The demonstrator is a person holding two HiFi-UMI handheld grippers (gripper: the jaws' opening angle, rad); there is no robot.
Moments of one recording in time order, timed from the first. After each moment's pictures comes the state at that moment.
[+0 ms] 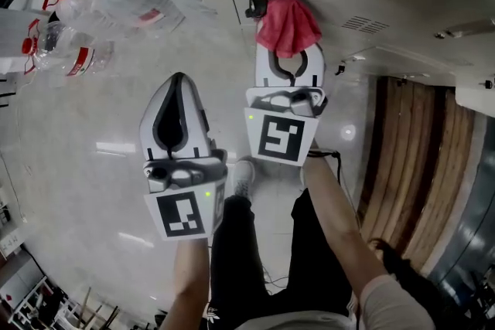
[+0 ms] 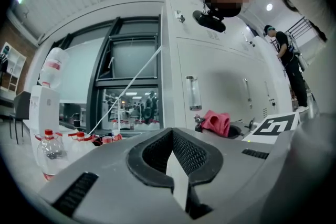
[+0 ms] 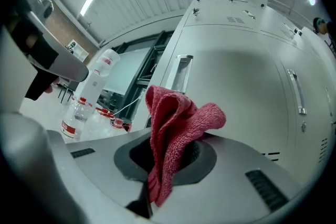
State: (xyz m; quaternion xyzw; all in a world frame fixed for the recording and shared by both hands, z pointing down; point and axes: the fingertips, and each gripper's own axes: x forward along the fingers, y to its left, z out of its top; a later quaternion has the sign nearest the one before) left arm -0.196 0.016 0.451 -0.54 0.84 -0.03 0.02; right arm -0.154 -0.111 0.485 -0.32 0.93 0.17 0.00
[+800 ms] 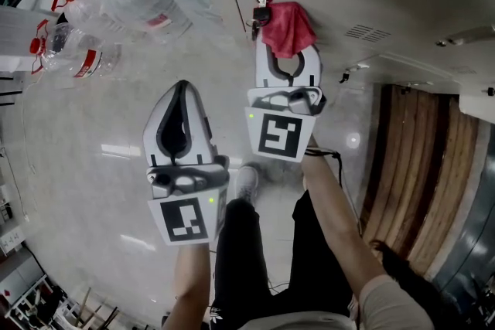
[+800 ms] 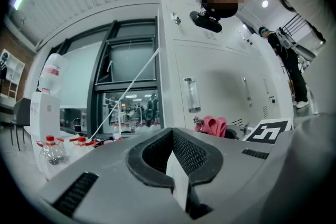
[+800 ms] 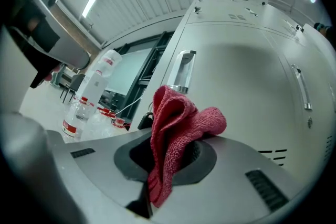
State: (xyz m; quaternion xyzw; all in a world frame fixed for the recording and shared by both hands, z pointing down) left arm -0.192 0.019 0.447 -0.53 0.84 -0.05 0.03; right arm -0.164 -0.114 0.491 -0.30 0.93 0.19 0.00
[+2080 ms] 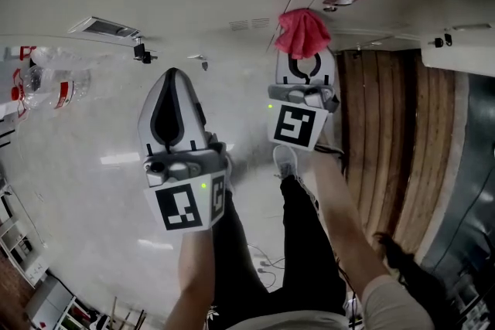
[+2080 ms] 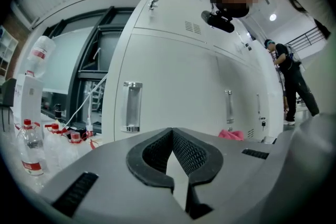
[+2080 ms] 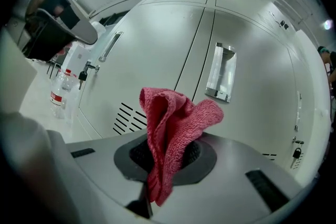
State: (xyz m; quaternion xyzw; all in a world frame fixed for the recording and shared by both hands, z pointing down) left arm -0.078 -0.104 0.406 -0.58 0.81 -0.02 -0.01; right arm 0.025 -0.238 0.489 -0.39 0.89 0.19 -0.13
